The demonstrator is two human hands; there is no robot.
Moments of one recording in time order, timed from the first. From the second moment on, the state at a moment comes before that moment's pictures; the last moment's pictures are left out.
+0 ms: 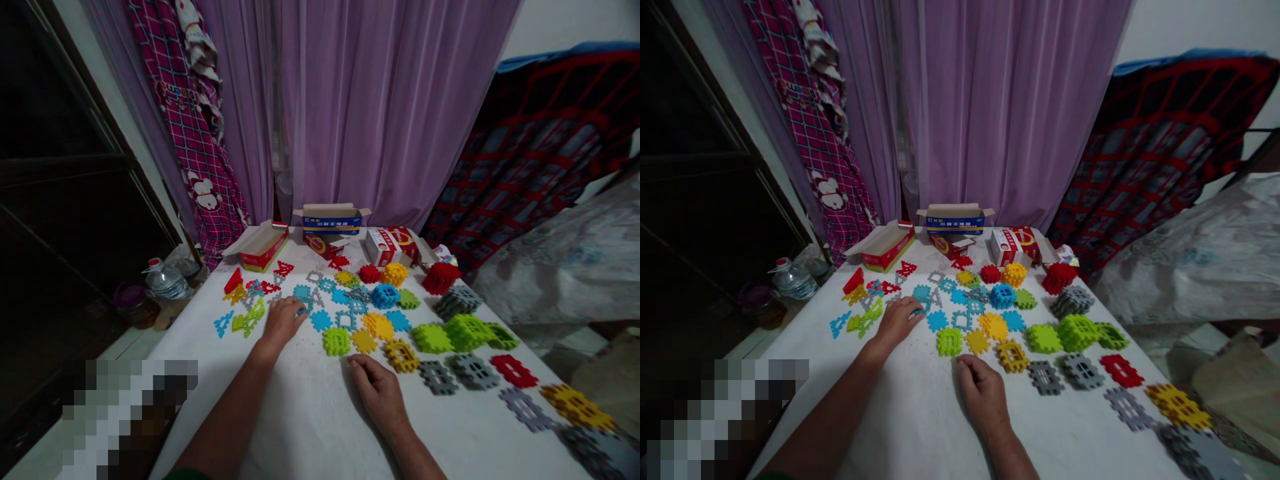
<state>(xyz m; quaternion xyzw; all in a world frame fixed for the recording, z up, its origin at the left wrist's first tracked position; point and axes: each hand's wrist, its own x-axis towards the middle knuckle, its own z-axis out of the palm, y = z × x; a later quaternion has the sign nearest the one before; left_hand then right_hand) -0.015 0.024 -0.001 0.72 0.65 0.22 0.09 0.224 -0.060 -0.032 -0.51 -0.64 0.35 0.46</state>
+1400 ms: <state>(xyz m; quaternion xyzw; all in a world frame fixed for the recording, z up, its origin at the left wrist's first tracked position) 0.049 -0.011 0.038 0.59 0.54 0.27 0.54 0.233 -0.056 -0.021 -0.52 -0.46 0.46 0.56</state>
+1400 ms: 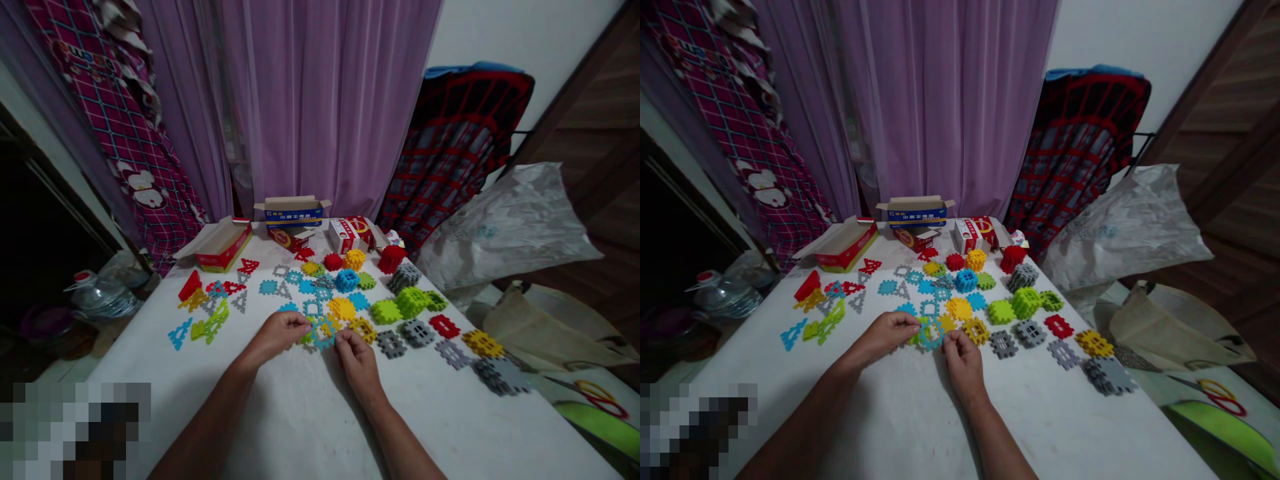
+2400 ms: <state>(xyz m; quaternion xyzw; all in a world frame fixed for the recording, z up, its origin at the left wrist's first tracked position) 0.032 0.050 -0.002 0.53 0.66 0.35 0.40 0.229 -0.057 -0.029 -0.53 -0.55 0.40 0.50</state>
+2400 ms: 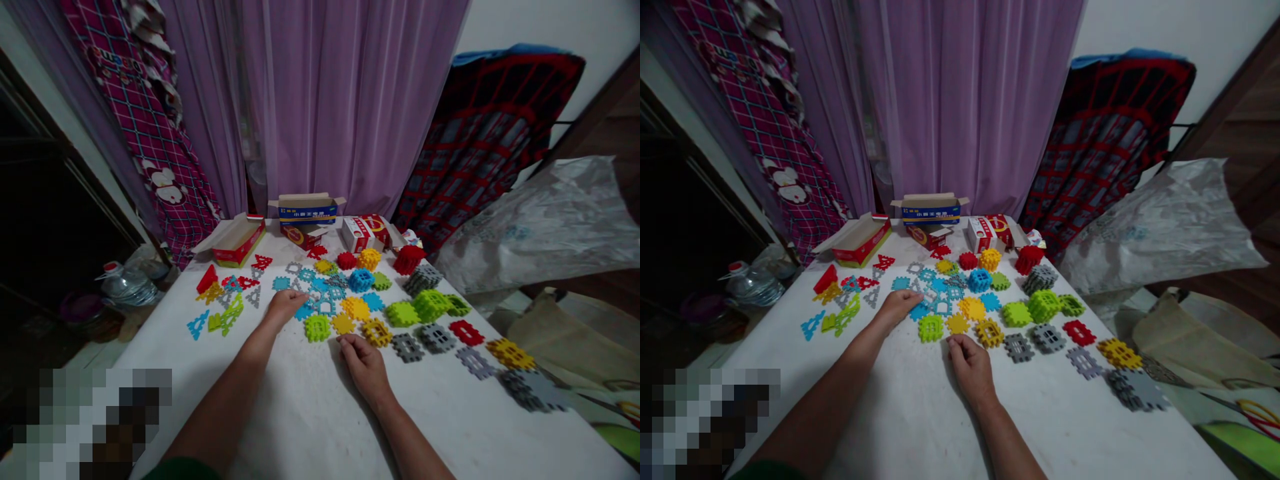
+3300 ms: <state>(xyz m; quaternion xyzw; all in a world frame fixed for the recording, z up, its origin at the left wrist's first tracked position) 0.049 0.053 0.016 0.70 0.66 0.10 0.26 0.230 -0.056 -0.029 -0.53 -0.56 0.40 0.50</state>
